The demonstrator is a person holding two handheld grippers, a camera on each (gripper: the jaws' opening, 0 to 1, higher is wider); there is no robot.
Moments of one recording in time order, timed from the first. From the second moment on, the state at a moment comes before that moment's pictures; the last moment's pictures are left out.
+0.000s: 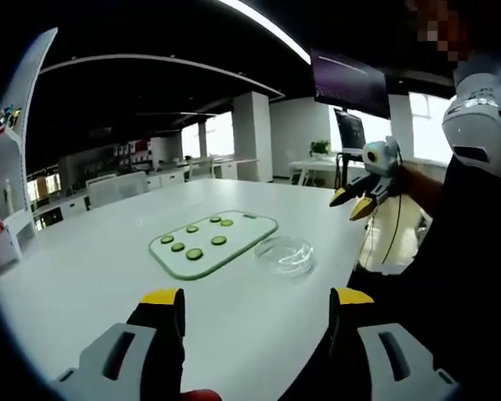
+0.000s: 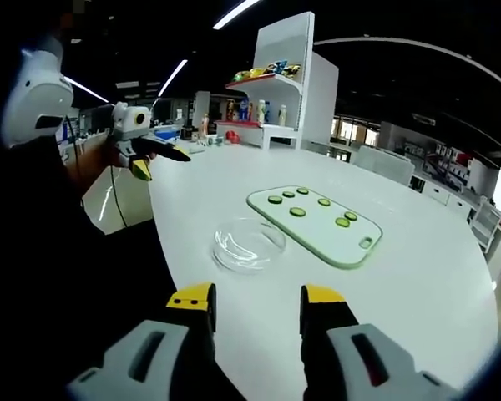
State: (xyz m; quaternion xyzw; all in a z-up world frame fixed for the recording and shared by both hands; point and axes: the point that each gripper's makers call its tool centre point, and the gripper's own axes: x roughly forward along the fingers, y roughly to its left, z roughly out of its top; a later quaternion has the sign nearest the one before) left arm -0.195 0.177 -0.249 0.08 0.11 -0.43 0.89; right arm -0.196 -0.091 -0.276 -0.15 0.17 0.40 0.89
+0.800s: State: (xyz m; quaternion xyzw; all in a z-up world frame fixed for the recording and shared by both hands) left arm -0.182 0.146 -0.250 0.04 0.09 -0.49 0.87; right arm -0.178 -0.074 -0.277 -0.13 0.14 0.43 0.88
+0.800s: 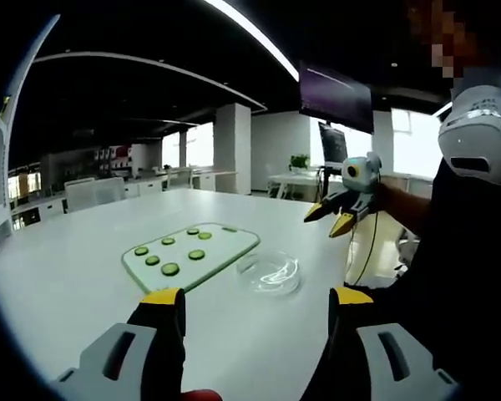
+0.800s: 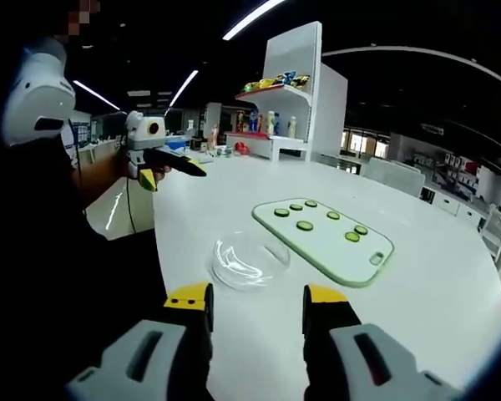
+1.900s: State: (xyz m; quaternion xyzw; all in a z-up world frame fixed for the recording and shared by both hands) left arm -0.160 0.099 -0.269 0.05 0.08 -0.55 0.83; right arm -0.154 -0.053 -0.301 -0.11 0.13 0.47 0.86
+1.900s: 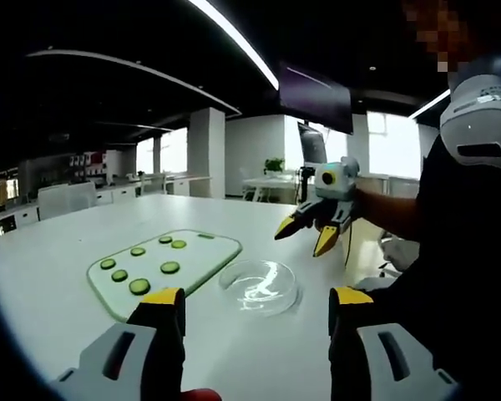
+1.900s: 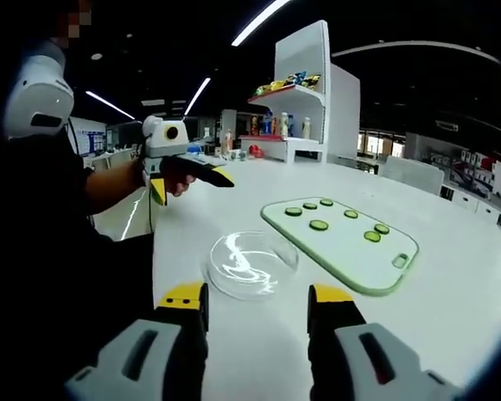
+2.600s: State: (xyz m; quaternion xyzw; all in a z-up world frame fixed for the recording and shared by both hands) left arm -0.147 0.082 -0.295 0.06 0.10 -0.57 0.81; right arm -0.138 -0.037 -0.312 -0.10 0.13 0.50 0.85
